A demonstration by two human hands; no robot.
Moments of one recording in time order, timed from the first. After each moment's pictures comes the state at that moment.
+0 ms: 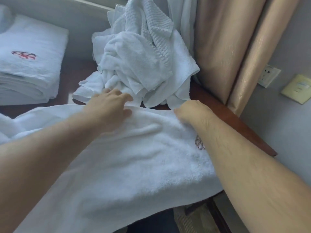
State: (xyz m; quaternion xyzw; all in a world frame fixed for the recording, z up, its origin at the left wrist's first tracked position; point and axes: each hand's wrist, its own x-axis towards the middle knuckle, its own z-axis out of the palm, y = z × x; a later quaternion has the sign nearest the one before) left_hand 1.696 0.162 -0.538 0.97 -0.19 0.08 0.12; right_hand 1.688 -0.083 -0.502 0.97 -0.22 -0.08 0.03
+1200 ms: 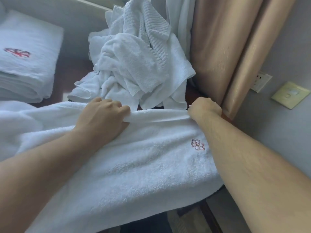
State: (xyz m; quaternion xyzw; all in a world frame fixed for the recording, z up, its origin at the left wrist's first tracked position) left_hand 1.672 0.165 -0.554 0.91 -0.30 0.27 0.07; right_hand 1.715 -0.139 -0.516 0.92 -0.35 0.13 -0.12
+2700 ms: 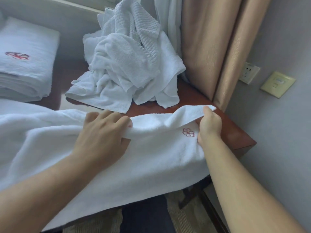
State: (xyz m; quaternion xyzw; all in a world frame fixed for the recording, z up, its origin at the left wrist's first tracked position) left_hand 1.592 0.151 -0.564 0.91 -0.26 0.30 0.14; right_hand 1.621 -0.154 -0.554 0.65 -0.28 0.32 -0.63
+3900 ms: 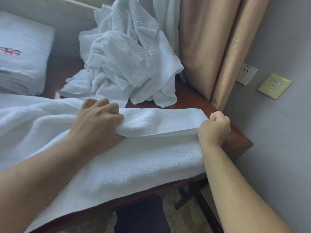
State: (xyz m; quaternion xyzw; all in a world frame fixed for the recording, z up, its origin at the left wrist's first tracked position) left_hand 1.623 0.153 -0.558 0.90 -0.31 0.30 0.10; right_hand 1.596 -0.157 -0.558 0.78 -0.29 0.45 -0.33
